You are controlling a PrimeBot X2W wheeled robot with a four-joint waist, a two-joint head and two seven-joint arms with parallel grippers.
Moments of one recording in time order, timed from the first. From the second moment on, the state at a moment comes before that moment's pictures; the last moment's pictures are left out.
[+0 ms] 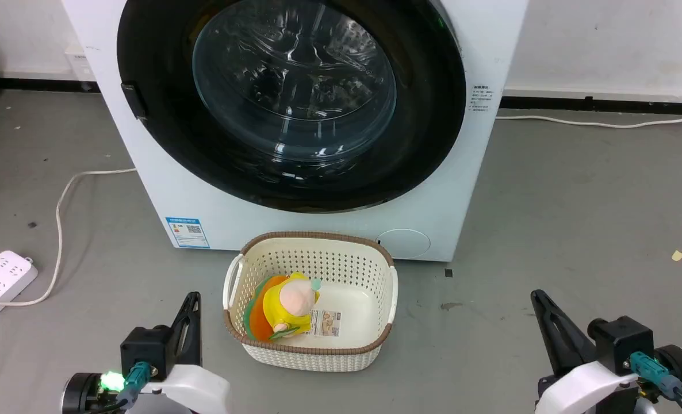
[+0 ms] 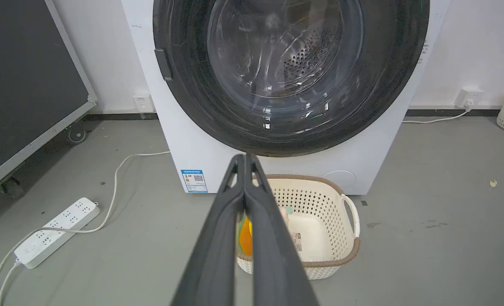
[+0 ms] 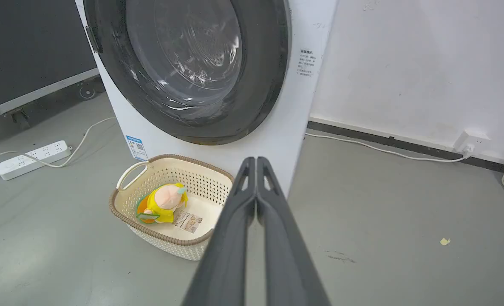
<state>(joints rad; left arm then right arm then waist) 0.01 0.05 0.00 0.00 -0.01 0.00 0.00 0.01 -0.06 0.00 0.00 0.01 0.13 0.00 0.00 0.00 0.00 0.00</state>
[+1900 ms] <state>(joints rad) 0.01 0.05 0.00 0.00 -0.01 0.00 0.00 0.01 -0.06 0.00 0.00 0.01 0.13 0.00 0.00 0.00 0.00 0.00</state>
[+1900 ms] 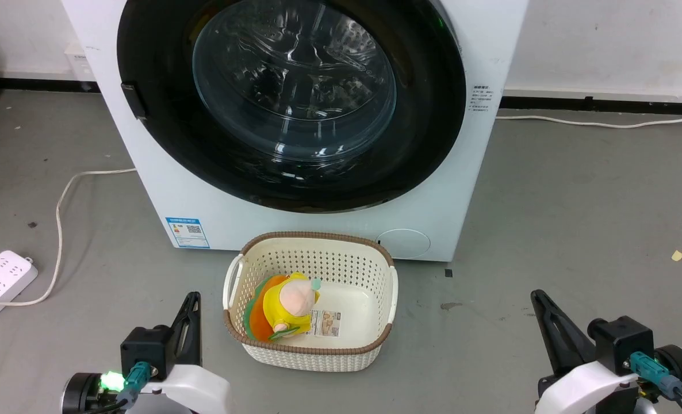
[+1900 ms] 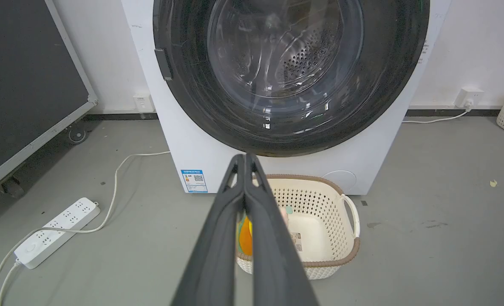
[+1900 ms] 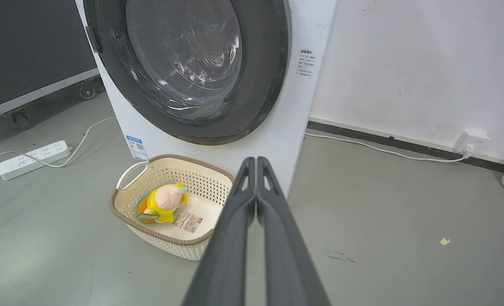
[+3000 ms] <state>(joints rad) 0.01 0.05 -0.02 0.00 -0.01 0.01 -0.03 0.01 -0.06 0.00 0.00 0.03 0.13 -0.03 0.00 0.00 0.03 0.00</state>
